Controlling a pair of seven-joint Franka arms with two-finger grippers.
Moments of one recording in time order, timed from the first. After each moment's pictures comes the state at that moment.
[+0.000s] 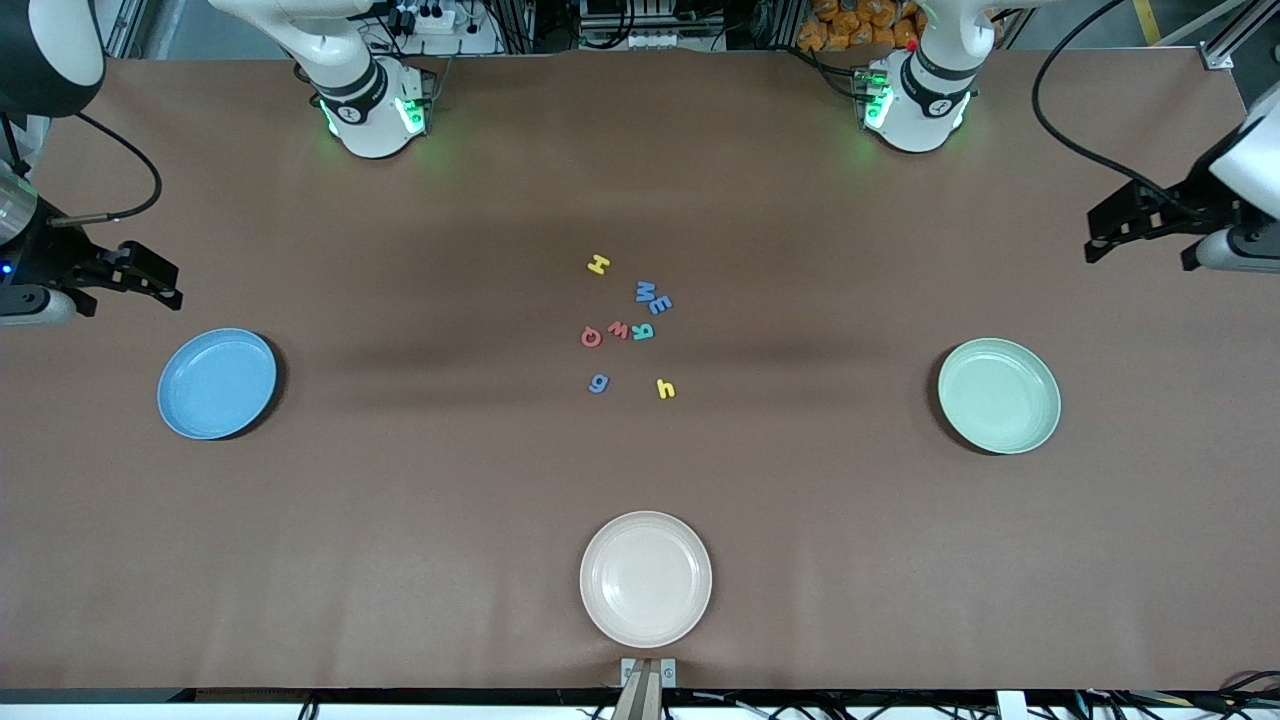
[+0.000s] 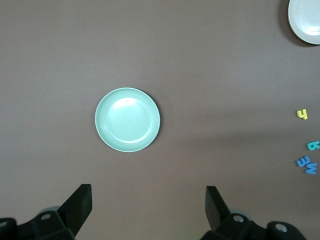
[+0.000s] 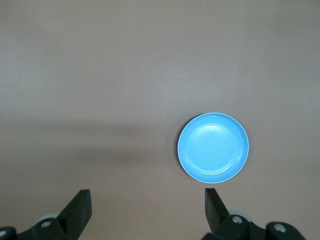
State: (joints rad) left arm 0.02 -0.01 -0.13 -1.54 0.00 1.56 -0.04; right arm -0.02 -0.04 -0.03 -1.77 -0.03 1.78 -0.13
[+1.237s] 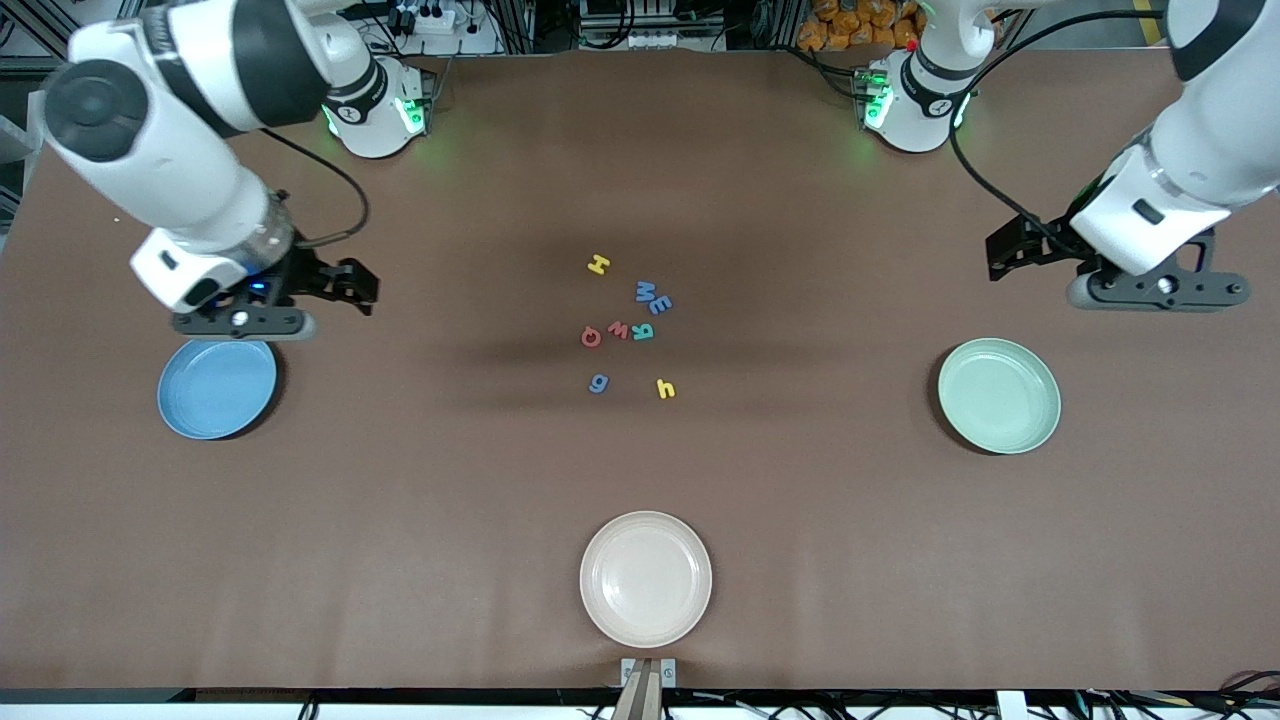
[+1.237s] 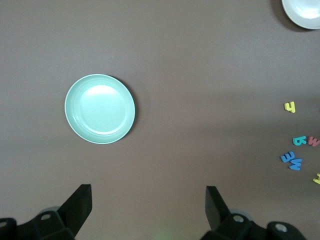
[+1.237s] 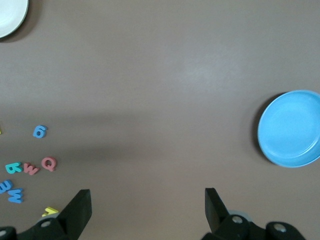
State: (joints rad) left arm -0.02 0.08 -0.20 -1.54 0.00 1.56 -0.17; right arm 0.34 0.07 -0.02 -1.77 -0.02 1.80 0.34
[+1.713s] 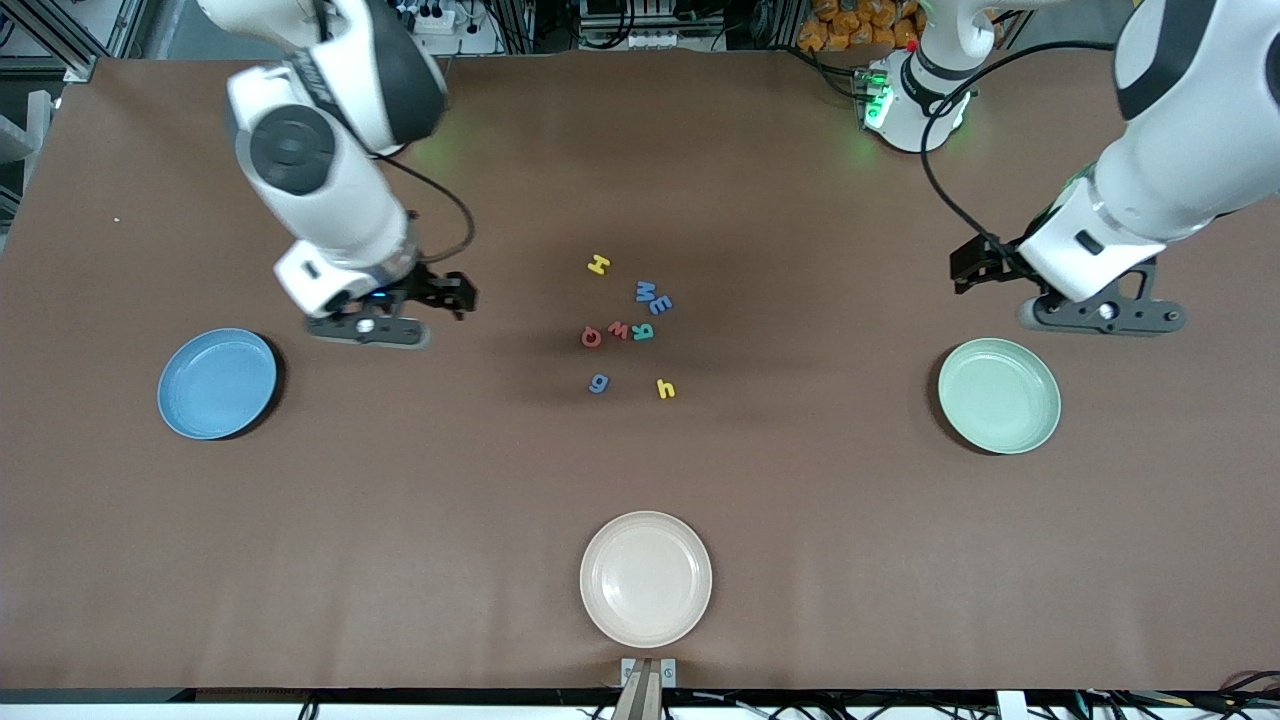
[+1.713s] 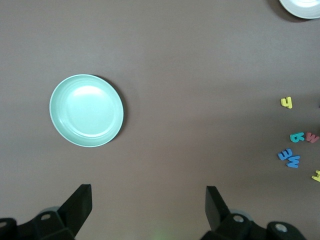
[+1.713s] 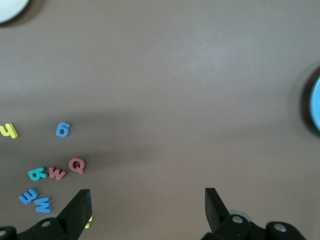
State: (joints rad) left arm -0.07 0.13 -0.21 -1.54 0.00 1.59 -0.19; right arm 0.50 0.18 -0.01 -1.77 -0.02 1.85 0.60
